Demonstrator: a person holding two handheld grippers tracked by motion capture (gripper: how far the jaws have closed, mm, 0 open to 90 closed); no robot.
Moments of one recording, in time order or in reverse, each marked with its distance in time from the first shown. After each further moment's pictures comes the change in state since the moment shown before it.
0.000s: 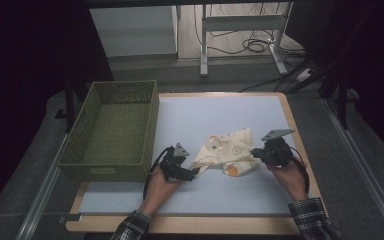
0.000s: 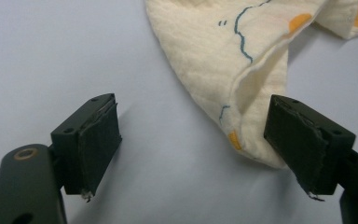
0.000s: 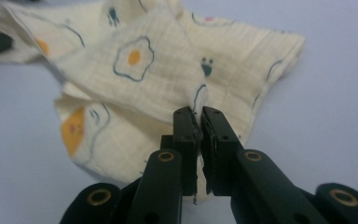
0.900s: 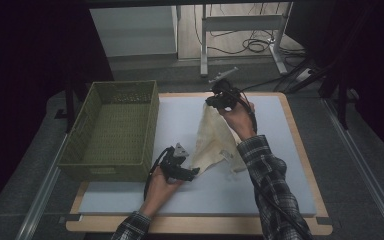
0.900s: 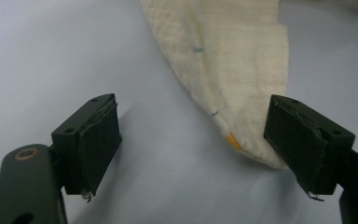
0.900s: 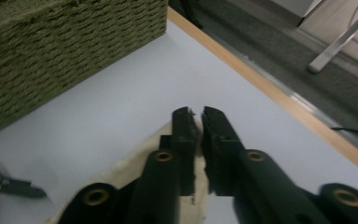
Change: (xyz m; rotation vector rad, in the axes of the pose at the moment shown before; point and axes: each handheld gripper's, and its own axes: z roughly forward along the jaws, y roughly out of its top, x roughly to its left) left arm 0.000 0.000 0.000 0.000 0.006 0.005; right arm 0.023 0.210 0.074 -0.044 -0.002 -0.091
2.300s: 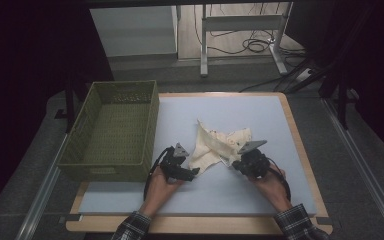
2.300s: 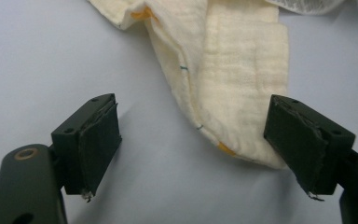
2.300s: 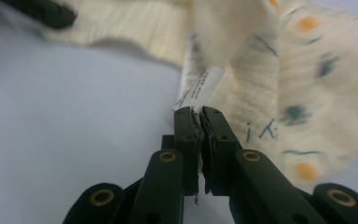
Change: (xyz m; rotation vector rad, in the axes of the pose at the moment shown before) left arm -0.001 0.000 0.000 -0.004 0.001 -0.006; right arm 0.055 -0.198 -0.050 0.110 0.041 0.001
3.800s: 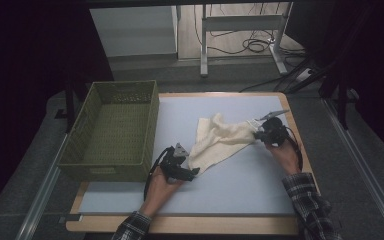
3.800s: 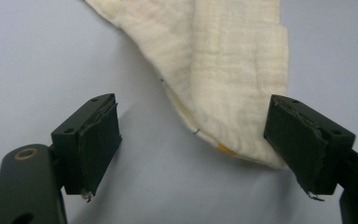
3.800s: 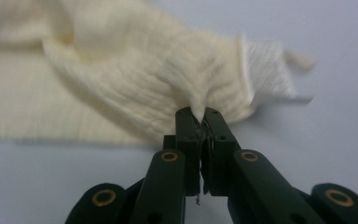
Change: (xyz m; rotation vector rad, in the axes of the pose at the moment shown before) left arm 0.000 0.000 0.000 0.004 -0.002 0.003; right arm -0.124 0.018 0.004 -0.025 -0.140 0.163
